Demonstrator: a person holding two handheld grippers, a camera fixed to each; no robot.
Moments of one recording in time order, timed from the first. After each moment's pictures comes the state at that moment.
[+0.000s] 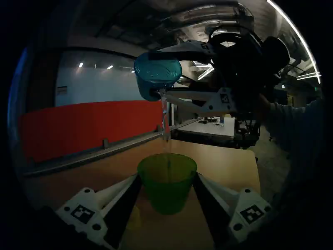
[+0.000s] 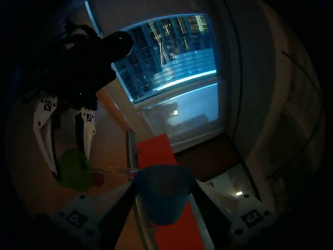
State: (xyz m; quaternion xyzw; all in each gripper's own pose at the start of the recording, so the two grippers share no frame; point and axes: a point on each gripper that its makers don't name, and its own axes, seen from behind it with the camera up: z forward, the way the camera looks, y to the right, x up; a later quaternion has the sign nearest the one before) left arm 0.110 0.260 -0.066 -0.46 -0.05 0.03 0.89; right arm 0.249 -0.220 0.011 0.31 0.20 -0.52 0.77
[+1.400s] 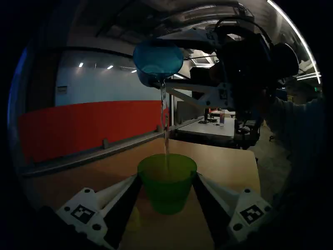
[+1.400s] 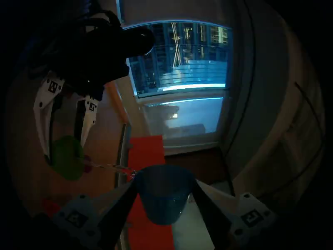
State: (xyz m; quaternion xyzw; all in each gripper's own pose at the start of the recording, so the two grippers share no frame) left arm 0.110 0.262 -0.066 -0.46 -0.05 0.03 0.89; right arm 0.269 -0.223 0.013 0.28 0.24 -0.61 0.71
